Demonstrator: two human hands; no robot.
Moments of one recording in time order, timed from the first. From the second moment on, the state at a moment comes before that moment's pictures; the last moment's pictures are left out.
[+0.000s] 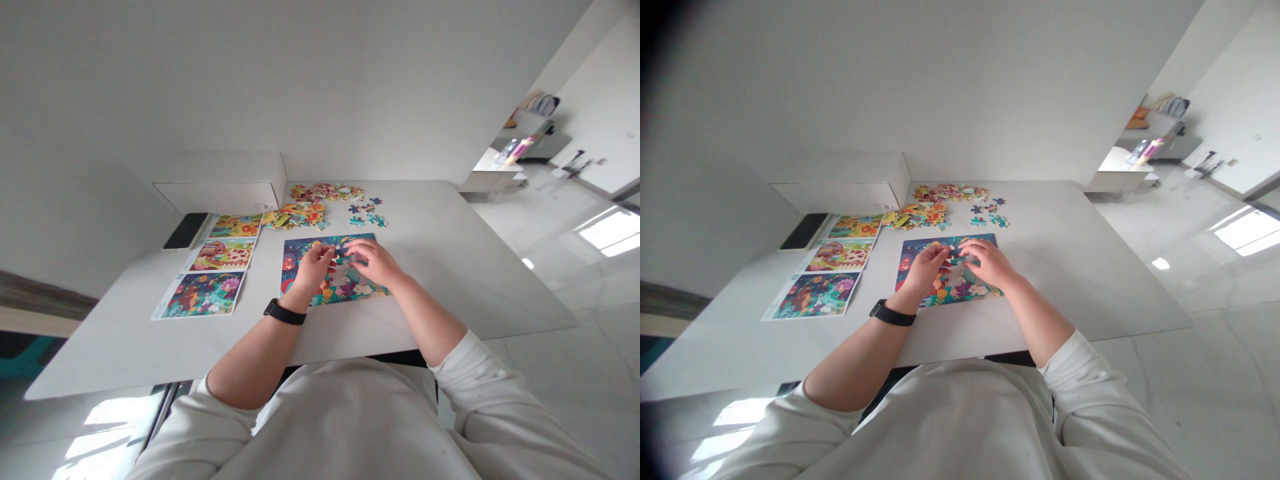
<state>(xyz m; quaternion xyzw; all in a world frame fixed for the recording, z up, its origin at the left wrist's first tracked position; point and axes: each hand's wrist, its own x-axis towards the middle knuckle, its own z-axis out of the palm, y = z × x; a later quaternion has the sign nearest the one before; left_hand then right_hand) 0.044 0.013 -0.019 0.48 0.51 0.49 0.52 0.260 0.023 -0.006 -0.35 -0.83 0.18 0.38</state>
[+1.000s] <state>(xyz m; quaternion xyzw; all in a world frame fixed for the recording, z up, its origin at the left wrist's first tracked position) 0.032 0.067 -0.004 0.88 0.41 0.22 0.10 0.294 0.042 -0.010 -0.55 -0.81 0.09 0.17</state>
